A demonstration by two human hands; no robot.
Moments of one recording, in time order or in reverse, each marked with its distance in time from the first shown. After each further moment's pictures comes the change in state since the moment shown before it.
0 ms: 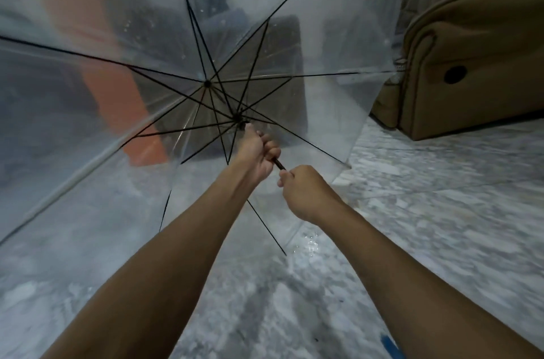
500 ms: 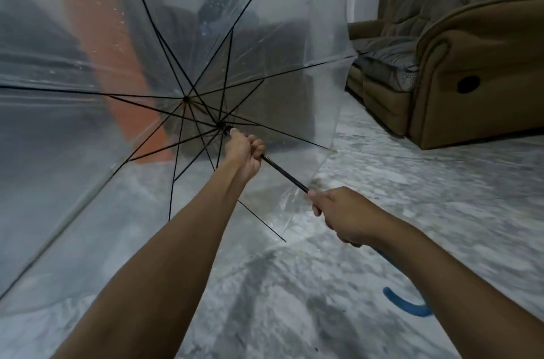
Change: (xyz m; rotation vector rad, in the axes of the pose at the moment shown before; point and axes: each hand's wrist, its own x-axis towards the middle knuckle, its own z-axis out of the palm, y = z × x) left_hand 0.023 0.024 -0.028 -0.080 0.182 0.116; right_hand -0.025 0.028 -0.044 0.035 -0.262 0.039
